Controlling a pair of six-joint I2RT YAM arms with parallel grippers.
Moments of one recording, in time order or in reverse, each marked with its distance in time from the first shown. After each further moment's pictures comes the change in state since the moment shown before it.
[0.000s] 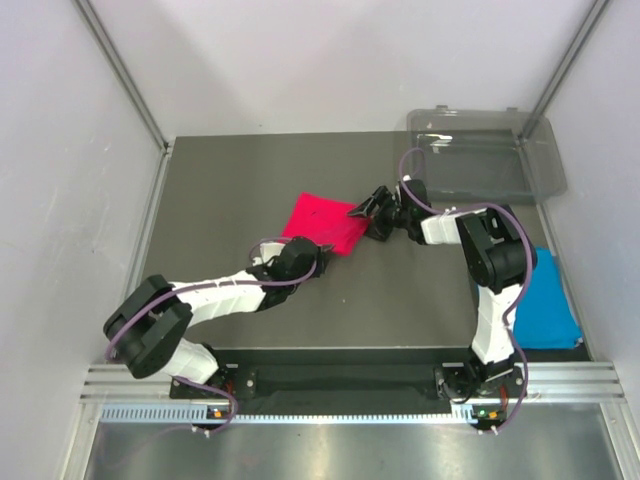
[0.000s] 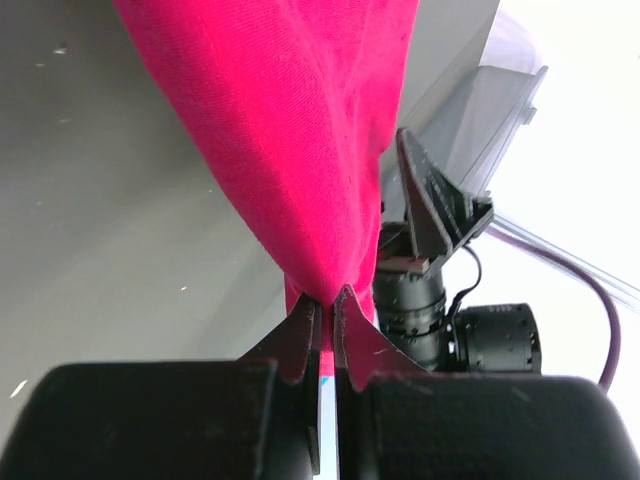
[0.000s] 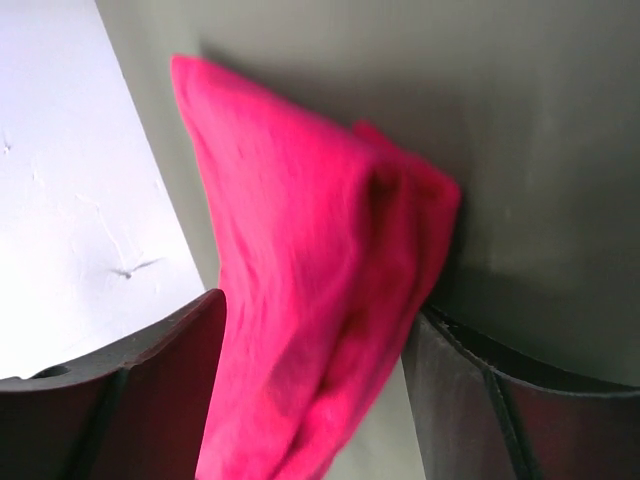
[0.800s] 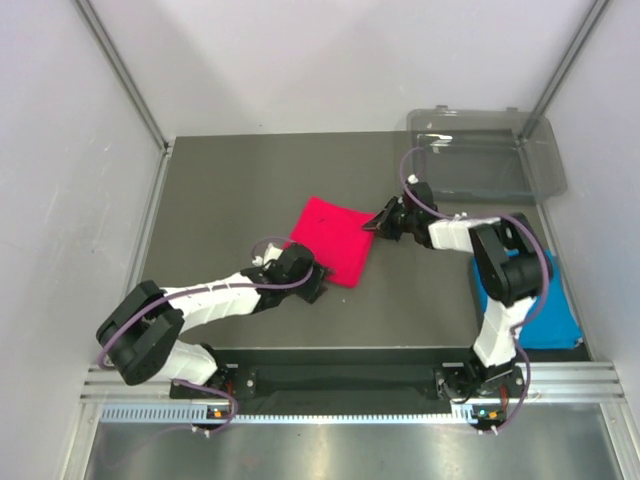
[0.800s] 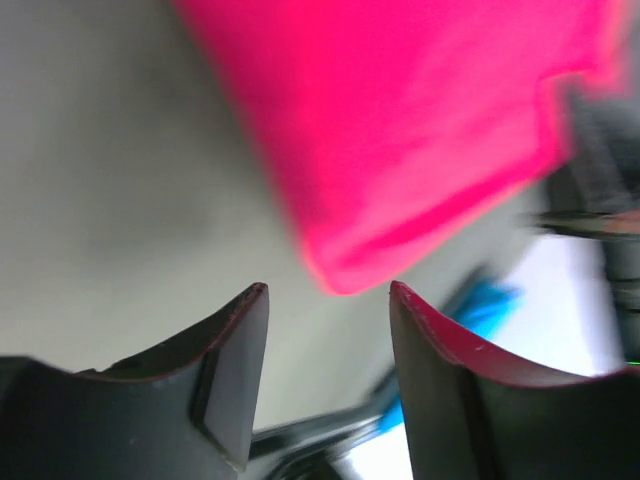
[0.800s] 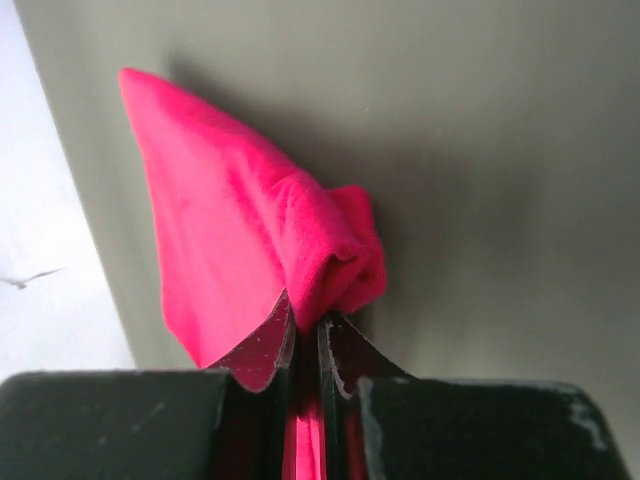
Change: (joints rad) left arm 0.005 -0.063 -0.031 -0.209 0.197 0.226; right arm -0.003 -0.079 -0.063 -0.063 0.101 -0.192
